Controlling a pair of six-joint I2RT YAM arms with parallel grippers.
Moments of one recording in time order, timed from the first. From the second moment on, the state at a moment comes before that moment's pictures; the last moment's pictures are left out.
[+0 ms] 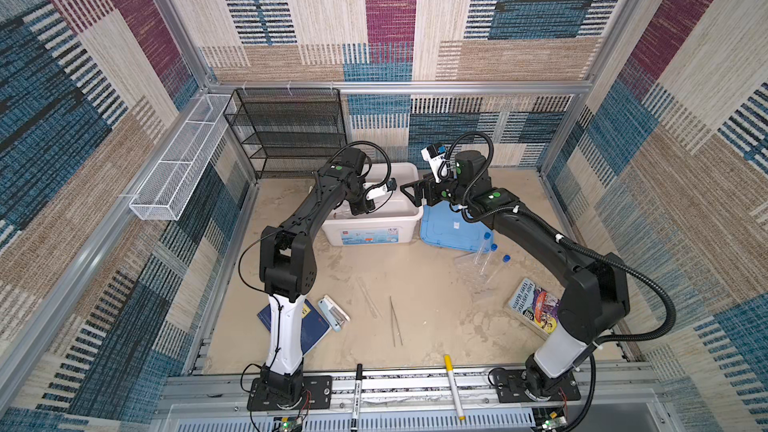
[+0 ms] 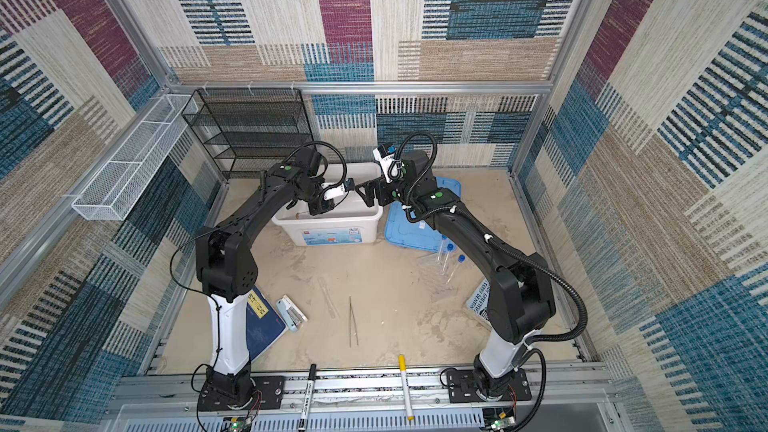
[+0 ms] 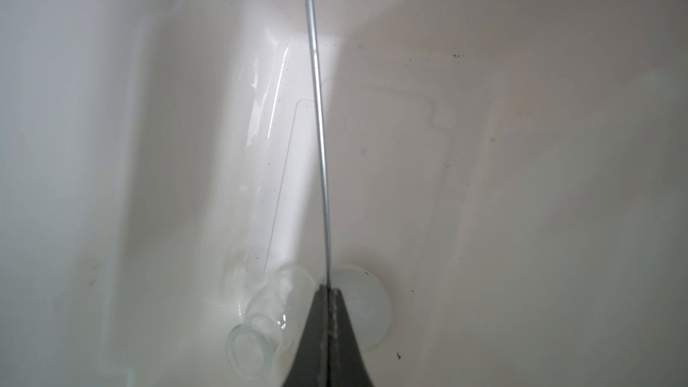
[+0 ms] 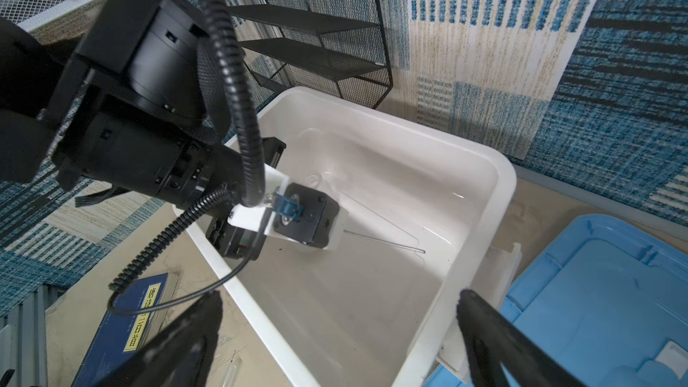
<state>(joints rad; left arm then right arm) -0.33 2.14 2.01 -0.96 0.16 1.01 0.46 1.70 1.49 -0.21 -0.36 0.11</state>
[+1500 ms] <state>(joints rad) -0.38 2.34 2.05 -0.96 0.11 1.01 0.46 1.74 1.42 -0.21 -0.37 0.10</state>
